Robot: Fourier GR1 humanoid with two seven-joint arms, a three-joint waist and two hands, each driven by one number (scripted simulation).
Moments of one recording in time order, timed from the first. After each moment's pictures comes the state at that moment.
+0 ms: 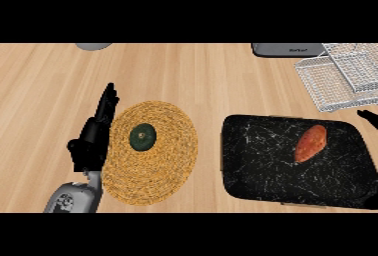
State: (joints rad) left arm -0.16 0.10 -0.14 -1.56 -0.10 0.24 0.05; right arm -0.01 -0.62 -0.15 -1.90 0.45 0.62 0.51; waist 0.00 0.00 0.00
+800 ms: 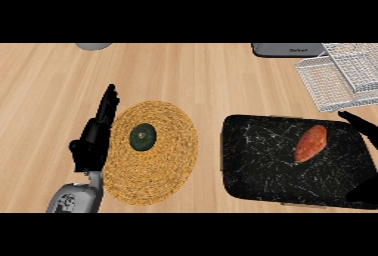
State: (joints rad) left arm -0.15 0.06 -0.10 -1.54 -0.13 0.20 0.04; right arm -0.04 -0.49 -0.16 -1.78 0.58 0.63 0.34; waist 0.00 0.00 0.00
